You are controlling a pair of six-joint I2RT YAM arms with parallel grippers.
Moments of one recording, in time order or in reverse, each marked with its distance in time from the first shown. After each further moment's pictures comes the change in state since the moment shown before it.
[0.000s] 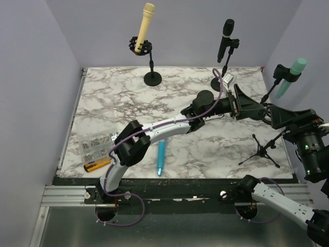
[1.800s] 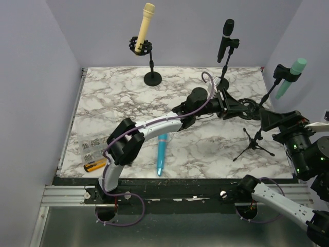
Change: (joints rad) left arm 0.050 -0.016 -0.056 -0.186 -0.015 -0.026; right arm 0.000 -0.036 -0.082 0.012 -0.035 0.027
